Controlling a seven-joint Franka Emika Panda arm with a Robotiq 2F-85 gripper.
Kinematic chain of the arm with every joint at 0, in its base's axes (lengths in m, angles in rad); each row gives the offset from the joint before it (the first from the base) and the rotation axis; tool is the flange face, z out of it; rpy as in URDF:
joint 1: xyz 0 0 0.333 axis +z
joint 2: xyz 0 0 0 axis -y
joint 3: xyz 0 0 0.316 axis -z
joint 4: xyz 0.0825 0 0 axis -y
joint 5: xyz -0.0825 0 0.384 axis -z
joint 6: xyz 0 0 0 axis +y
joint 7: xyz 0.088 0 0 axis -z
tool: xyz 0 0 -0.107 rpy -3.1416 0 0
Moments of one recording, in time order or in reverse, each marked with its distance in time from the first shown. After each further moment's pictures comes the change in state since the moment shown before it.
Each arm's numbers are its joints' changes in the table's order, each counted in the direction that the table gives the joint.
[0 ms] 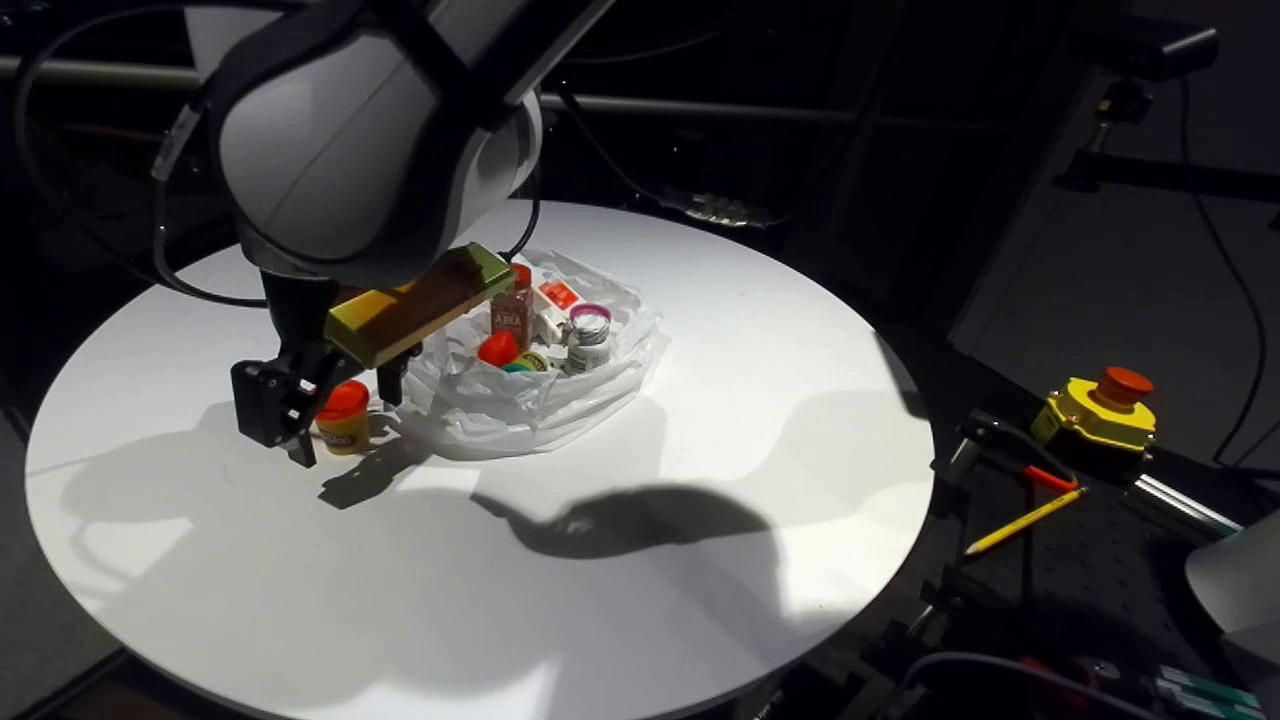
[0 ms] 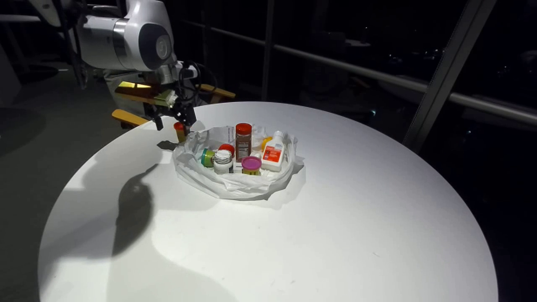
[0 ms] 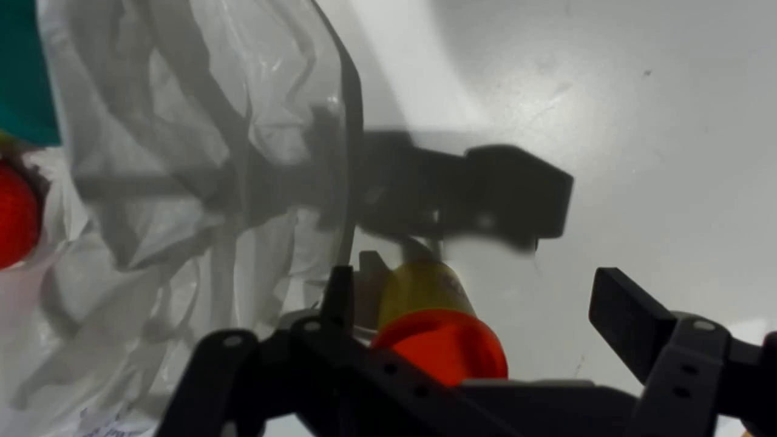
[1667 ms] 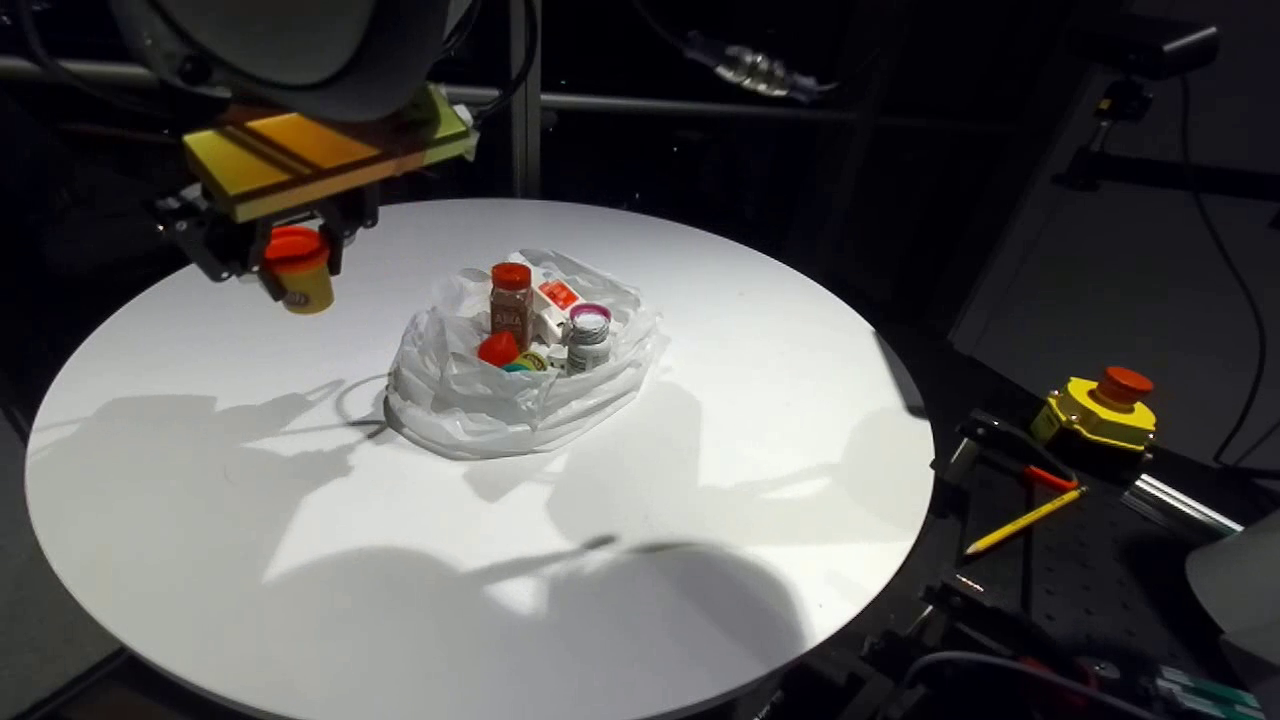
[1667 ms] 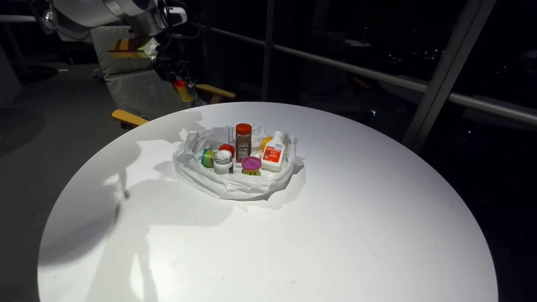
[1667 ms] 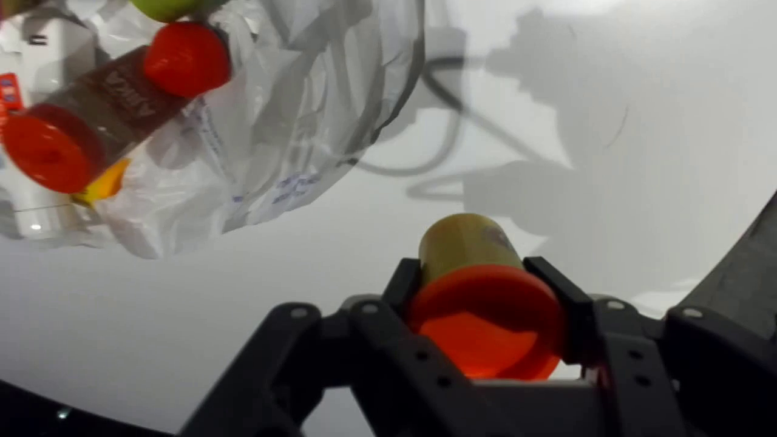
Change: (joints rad) arm 0.206 0.166 0.245 -0.022 0.156 0.025 0.396
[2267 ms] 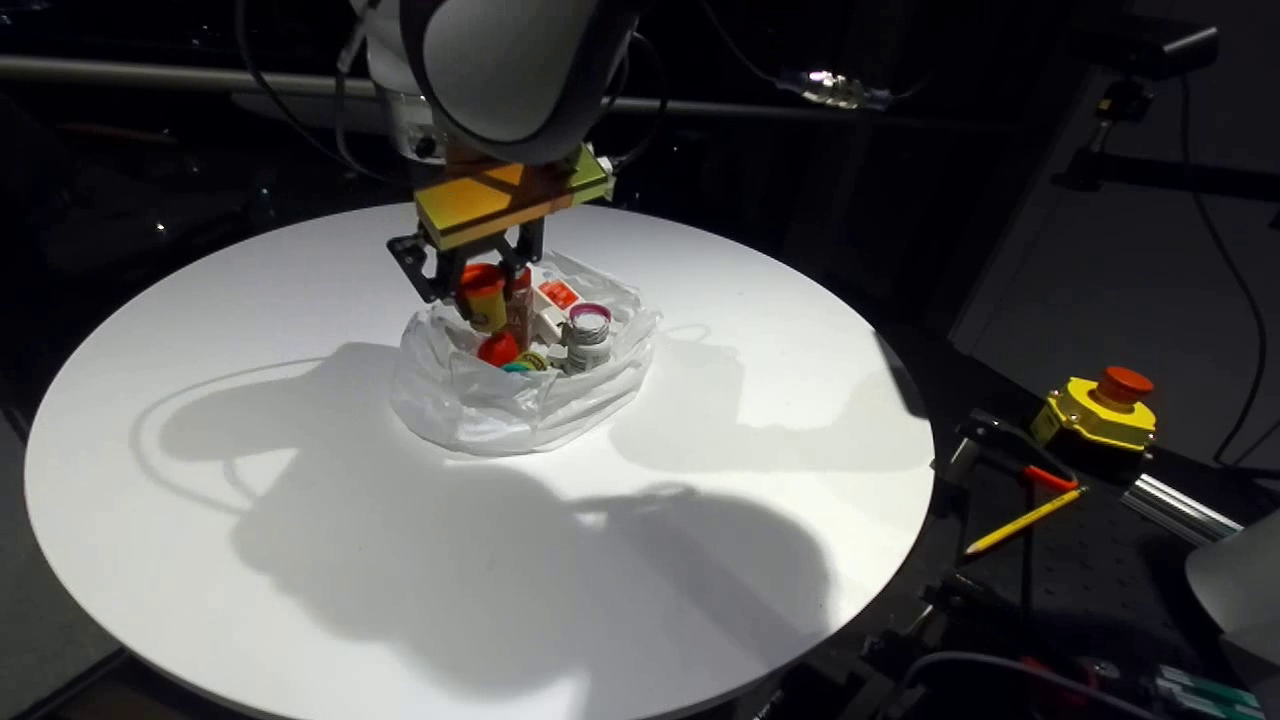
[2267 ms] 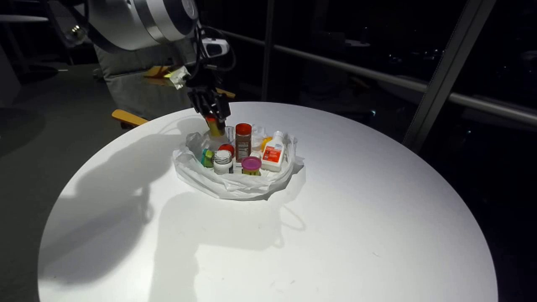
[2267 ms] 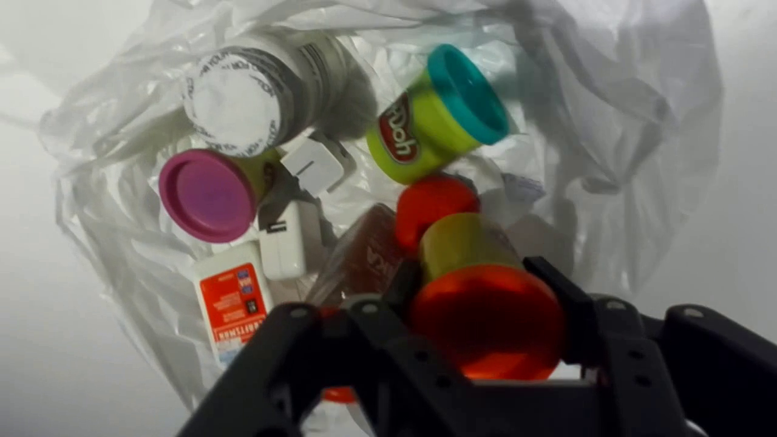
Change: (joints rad) arm -0.168 0.046 -0.025 -0.192 0.009 0.031 0.093
